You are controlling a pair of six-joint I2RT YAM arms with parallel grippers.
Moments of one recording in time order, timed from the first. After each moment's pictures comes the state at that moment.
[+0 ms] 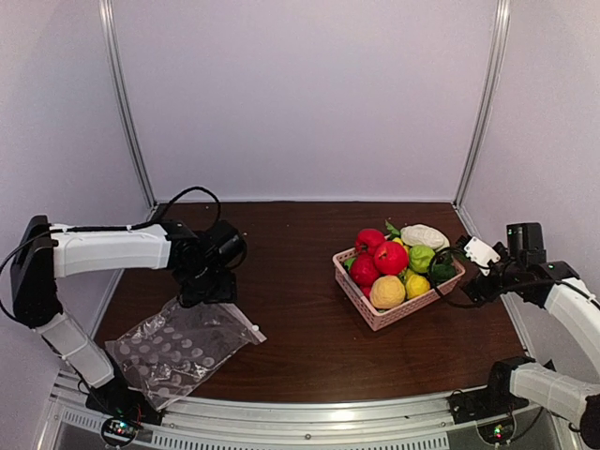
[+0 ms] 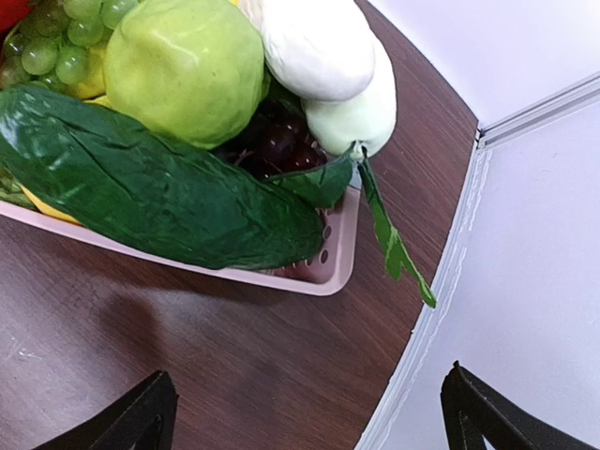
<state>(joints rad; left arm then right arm) -0.81 1.57 1.09 -0.85 -0.31 -0.88 0.04 0.80 0.62 -0.56 -0.01 -0.71</state>
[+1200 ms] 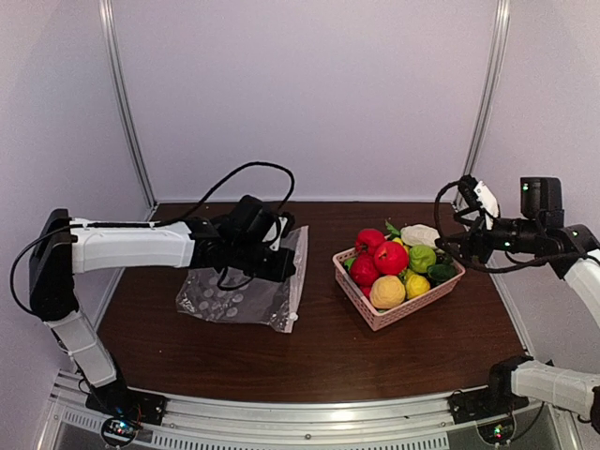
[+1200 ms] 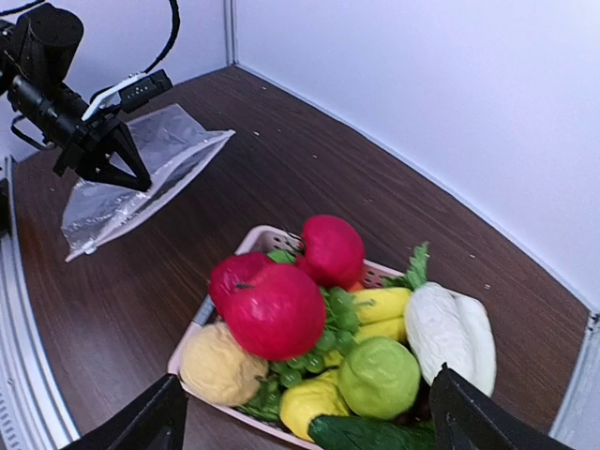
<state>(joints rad) -0.90 1.72 1.24 -0.33 0.00 -0.49 0.15 0.85 0.96 -0.63 -0.51 -0.41</state>
